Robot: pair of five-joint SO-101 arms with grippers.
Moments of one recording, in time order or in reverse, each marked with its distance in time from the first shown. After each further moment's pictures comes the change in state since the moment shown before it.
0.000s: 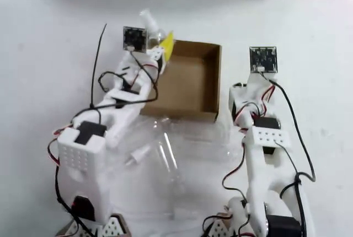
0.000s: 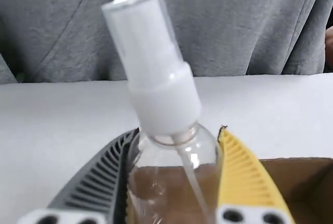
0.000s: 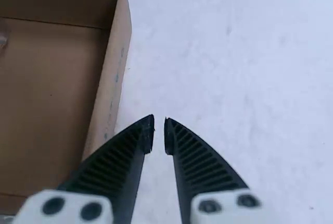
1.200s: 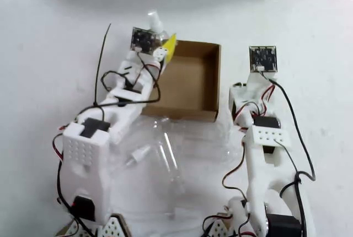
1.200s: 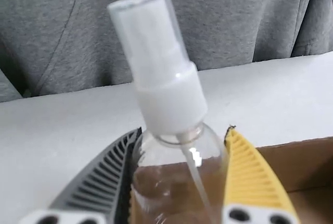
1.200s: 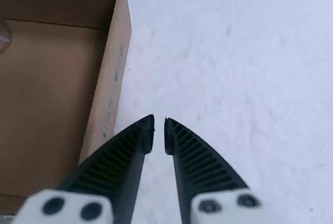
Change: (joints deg) left arm 0.2 5.2 -3.3 -0.3 -6.4; right arm 0.0 0.5 -0.4 0.0 0.2
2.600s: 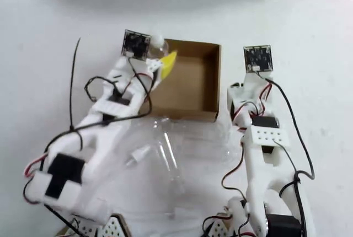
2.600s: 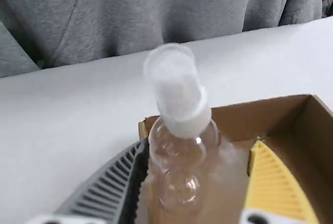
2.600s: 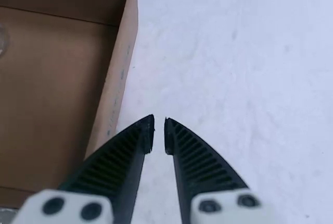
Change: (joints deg) left arm 0.4 -35.3 25.0 22.2 -1.8; right arm -0.9 0.0 0.0 0.0 2.7
